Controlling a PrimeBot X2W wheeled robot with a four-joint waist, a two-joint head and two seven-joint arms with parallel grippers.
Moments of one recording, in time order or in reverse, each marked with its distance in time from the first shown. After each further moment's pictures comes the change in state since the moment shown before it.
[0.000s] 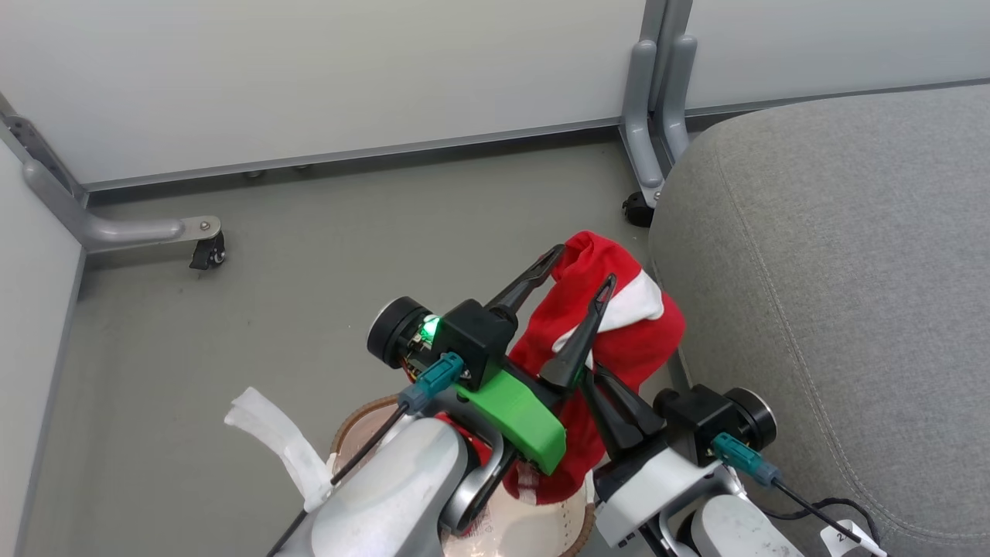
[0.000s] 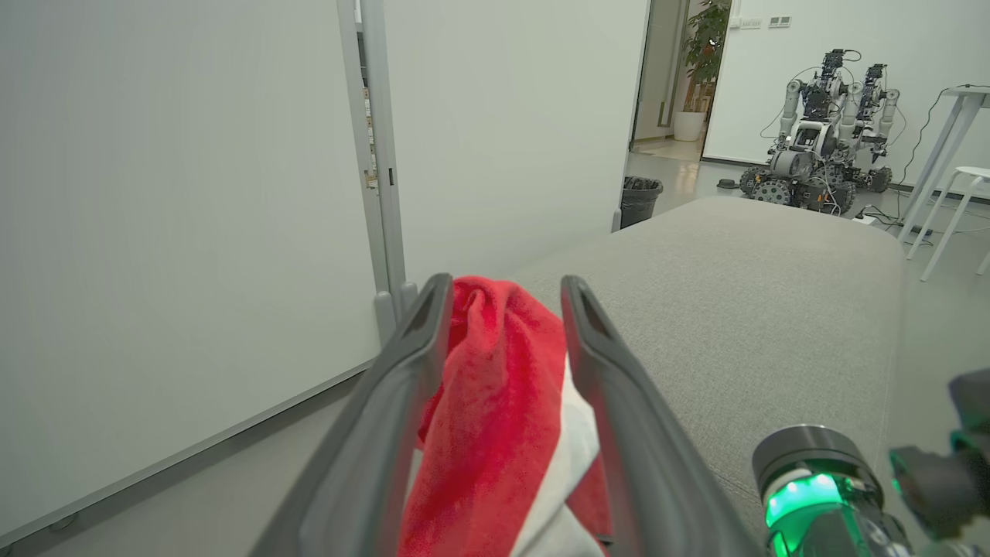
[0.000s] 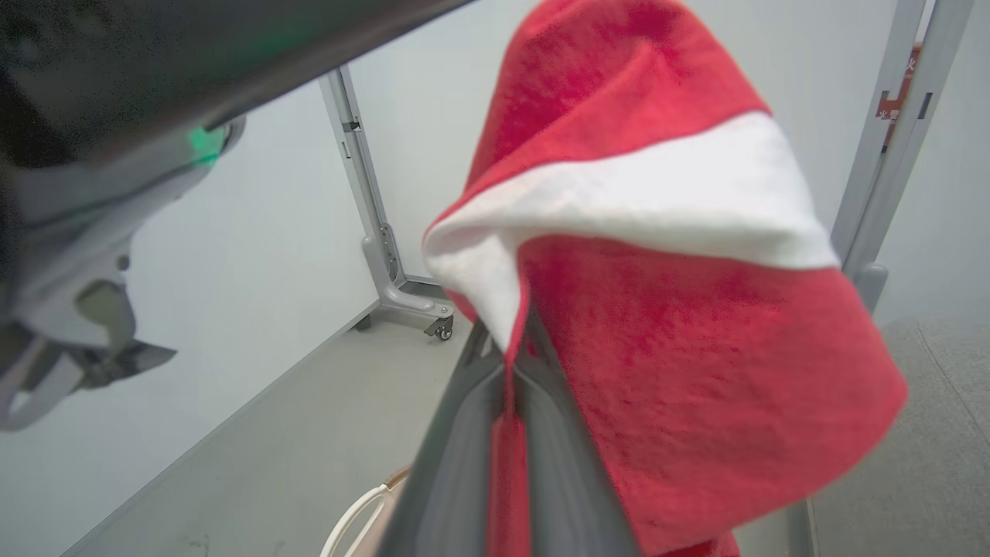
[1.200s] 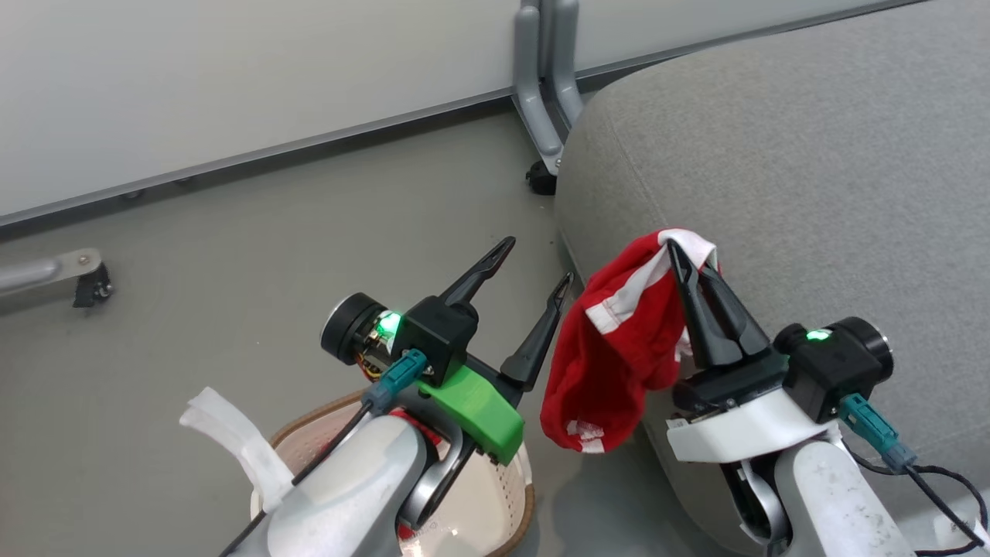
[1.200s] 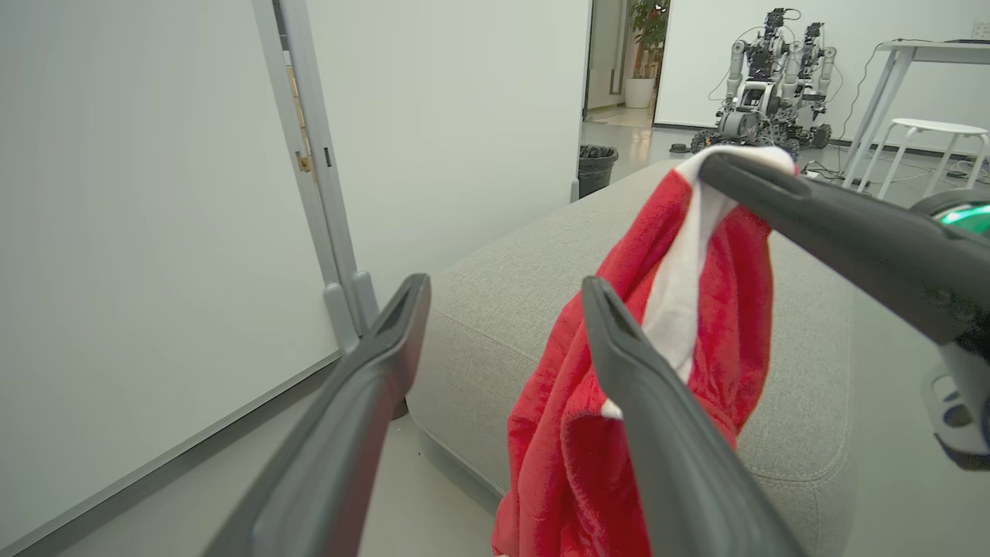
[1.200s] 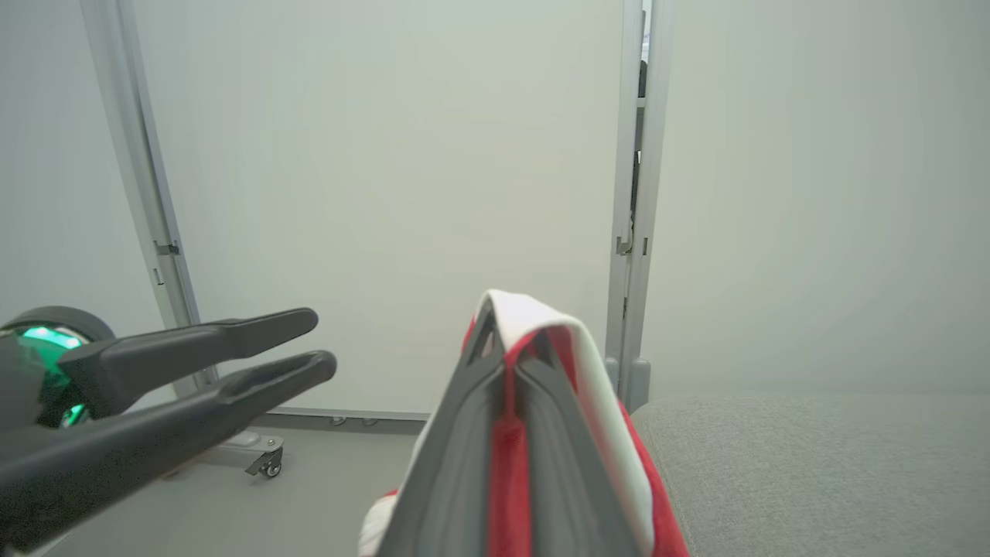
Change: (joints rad) left arm -0.004 0.088 -0.004 -0.042 0.000 0.039 0.024; right arm 0.015 -0.001 -0.218 -0.274 -0.081 0.000 0.000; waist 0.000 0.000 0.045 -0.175
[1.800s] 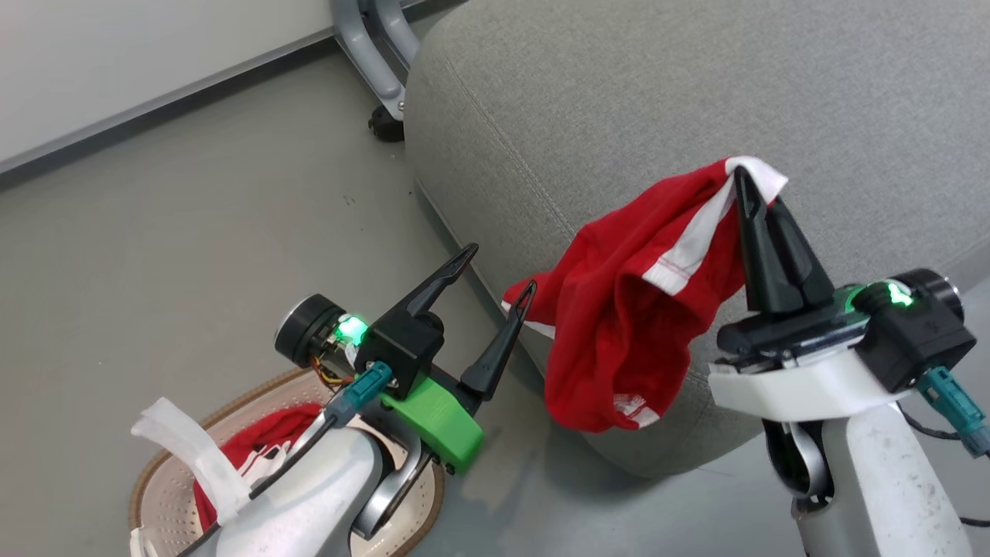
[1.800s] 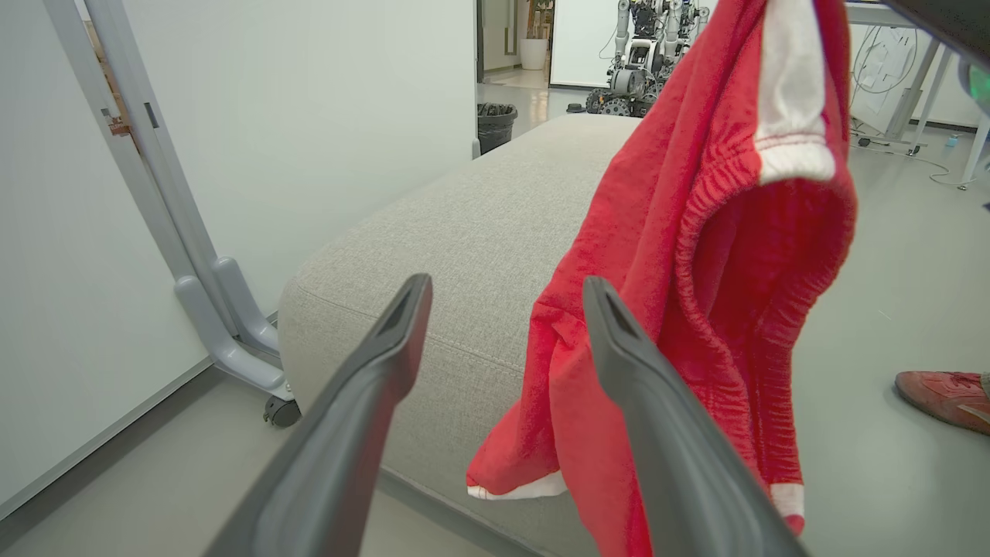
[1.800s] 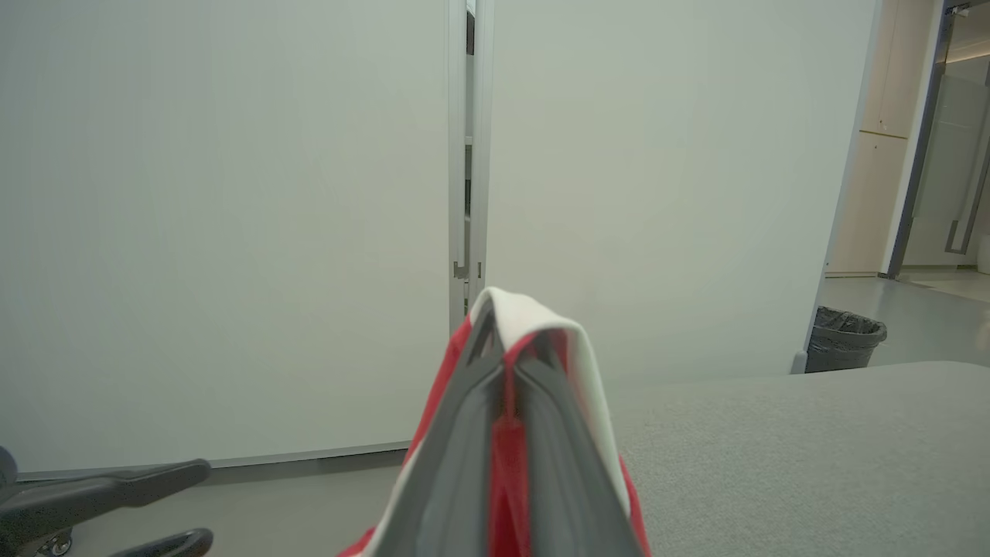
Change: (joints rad) left arm 0.018 0.128 -0.005 -0.096 0.026 0.009 0.039; right arm -0.044 -0.001 -0.092 -0.130 0.006 0.000 0.000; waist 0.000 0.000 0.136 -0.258
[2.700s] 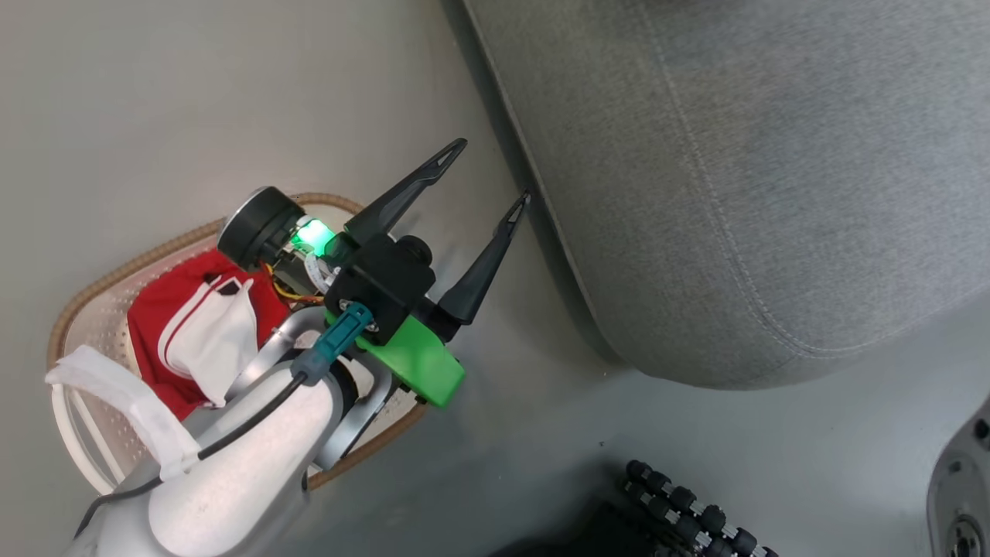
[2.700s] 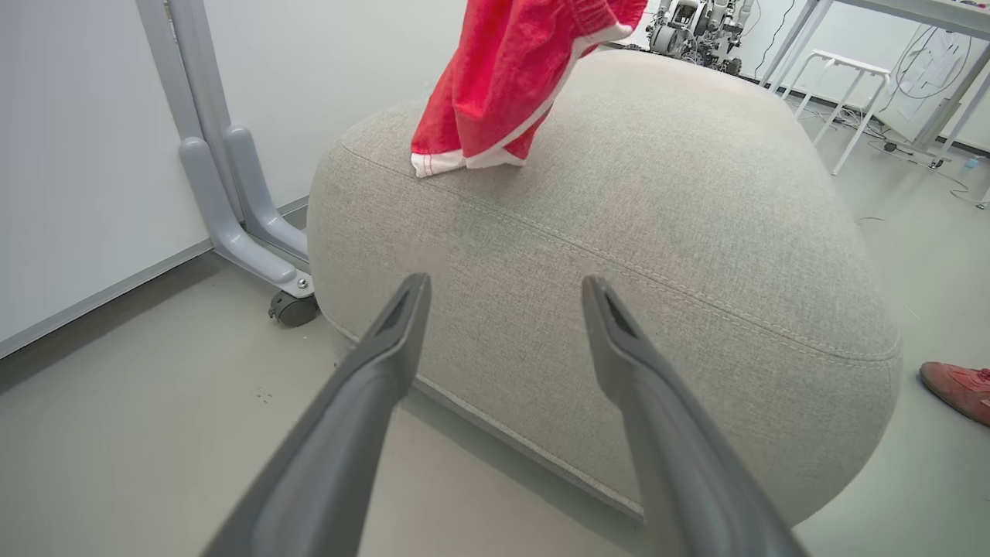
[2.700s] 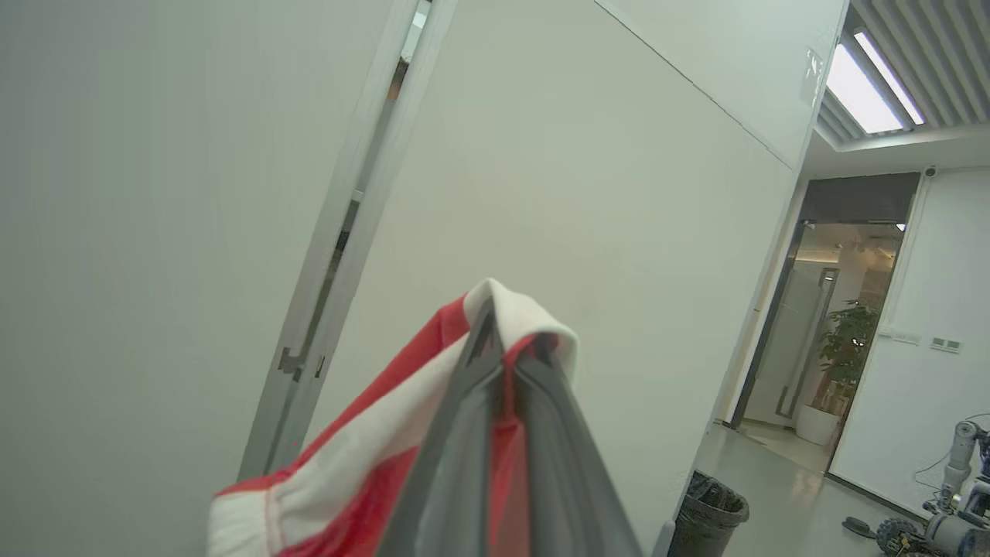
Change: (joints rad) left arm -0.165 0.105 0.009 -0.189 0.077 -0.005 0.124; right arm -0.684 -0.116 -0.402 0.103 -0.098 0.000 0.000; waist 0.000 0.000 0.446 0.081
